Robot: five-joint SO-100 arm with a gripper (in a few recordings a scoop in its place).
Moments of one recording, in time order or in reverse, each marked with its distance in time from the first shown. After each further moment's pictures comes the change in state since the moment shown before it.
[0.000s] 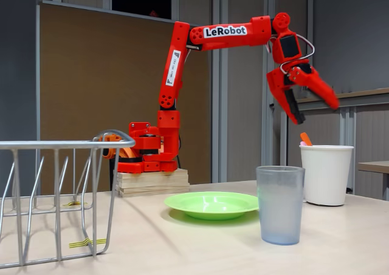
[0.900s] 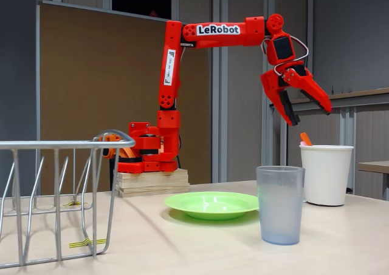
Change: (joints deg) arm 1.6 5.0 7.2 -3.7 -4.1
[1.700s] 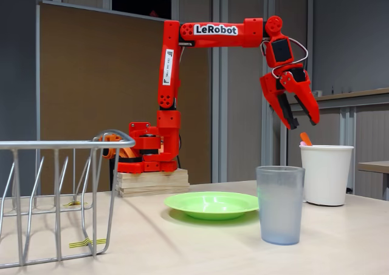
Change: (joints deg) arm 1.2 1.2 3.2 -1.4 4.4
